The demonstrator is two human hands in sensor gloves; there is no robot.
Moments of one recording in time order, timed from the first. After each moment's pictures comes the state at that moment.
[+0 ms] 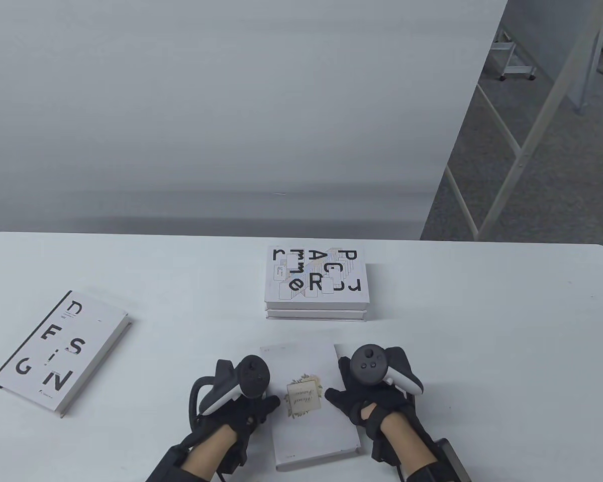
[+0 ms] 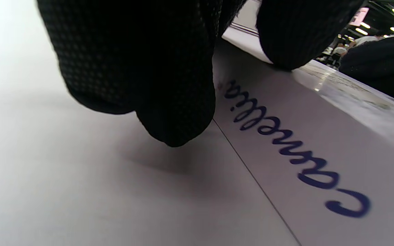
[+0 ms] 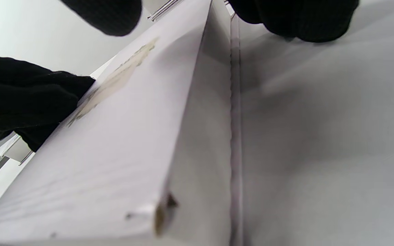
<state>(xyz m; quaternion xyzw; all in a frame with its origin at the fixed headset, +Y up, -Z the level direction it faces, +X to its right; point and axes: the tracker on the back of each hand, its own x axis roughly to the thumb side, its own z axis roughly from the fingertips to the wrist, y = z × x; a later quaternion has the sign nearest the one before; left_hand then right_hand) -0.137 -0.781 -0.325 -0.19 -0.10 0.13 0.97 0.128 -0.794 -0.349 0.19 0.27 0.91 0.24</state>
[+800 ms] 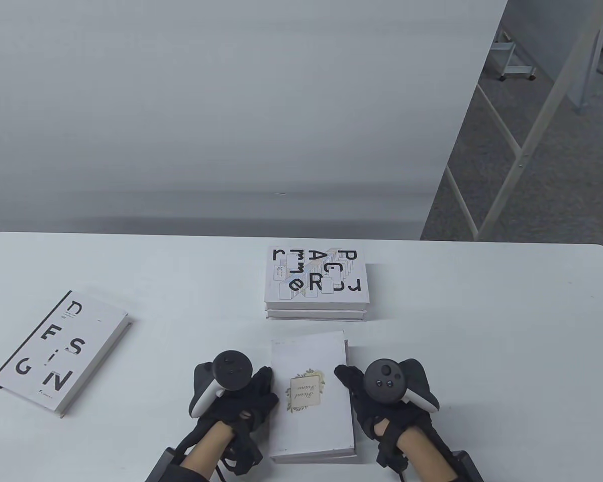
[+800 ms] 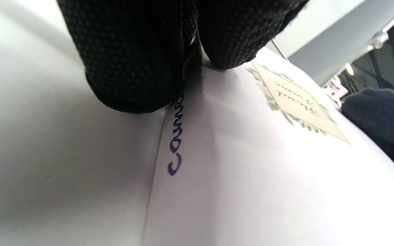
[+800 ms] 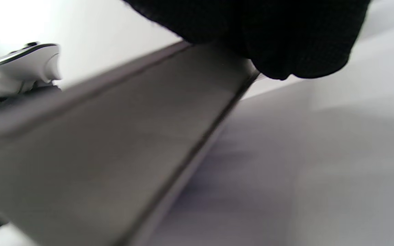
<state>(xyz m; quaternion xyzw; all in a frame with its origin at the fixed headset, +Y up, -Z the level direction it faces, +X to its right) -0.153 -0.803 -0.331 -0.22 -0.07 0.36 0.90 0.131 -0.753 -0.318 0.27 0.10 0.94 0.21</state>
